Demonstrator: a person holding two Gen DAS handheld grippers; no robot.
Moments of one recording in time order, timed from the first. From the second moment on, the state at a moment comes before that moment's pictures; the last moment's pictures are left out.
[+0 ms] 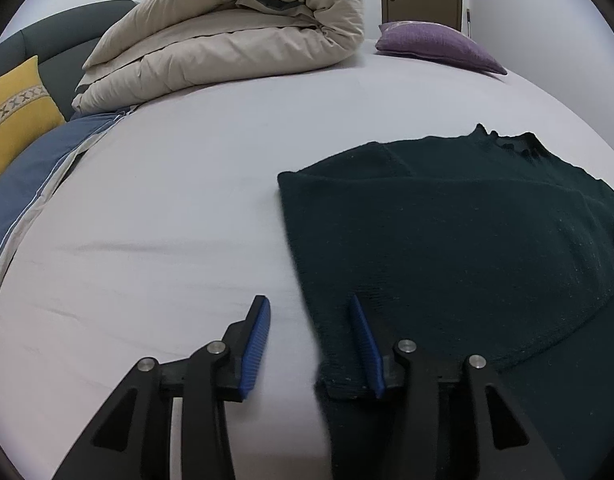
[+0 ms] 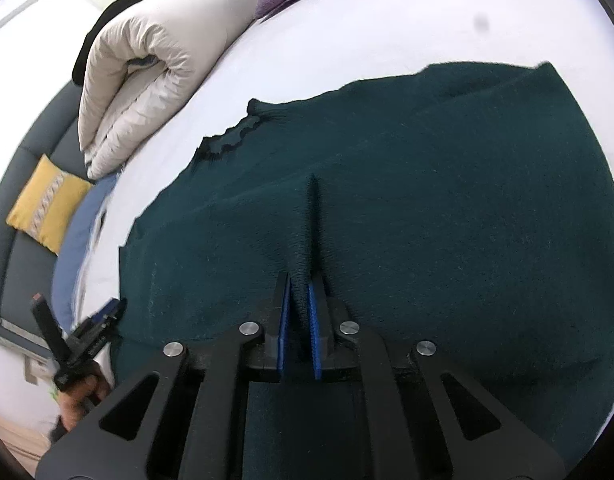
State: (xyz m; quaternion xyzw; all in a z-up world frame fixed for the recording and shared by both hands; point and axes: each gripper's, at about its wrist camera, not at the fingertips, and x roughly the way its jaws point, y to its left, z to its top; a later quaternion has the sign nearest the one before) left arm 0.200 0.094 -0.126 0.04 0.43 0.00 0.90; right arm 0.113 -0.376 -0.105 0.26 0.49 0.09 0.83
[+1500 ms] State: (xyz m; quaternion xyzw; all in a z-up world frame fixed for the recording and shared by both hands) left arm -0.007 0.142 -0.105 -0.20 0.49 -0.11 0.84; right arm -0.113 -0.430 -0.030 0.28 0.38 0.09 0.88
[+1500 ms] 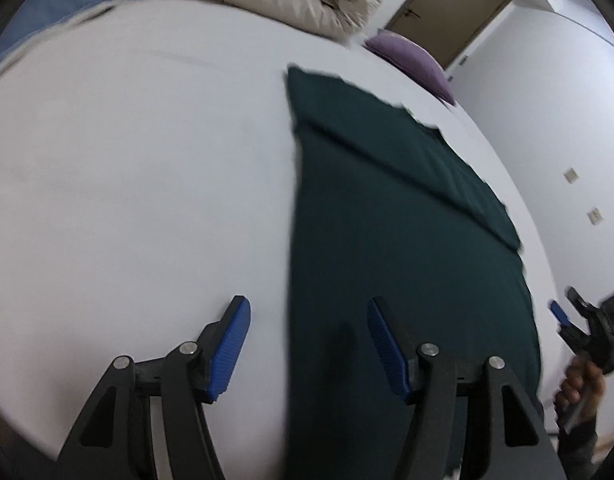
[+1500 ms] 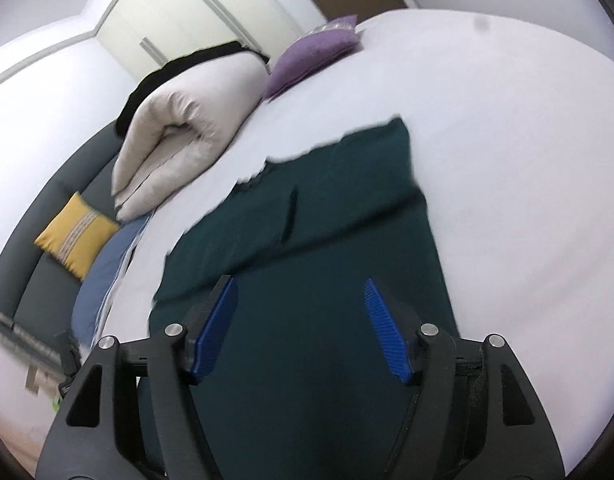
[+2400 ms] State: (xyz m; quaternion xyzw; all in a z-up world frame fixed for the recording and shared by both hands) left arm -0.068 0.144 -0.134 -0.29 0.57 -0.20 0.74; right arm -0.244 -0.494 -0.067 0.31 0.47 0.10 0.82
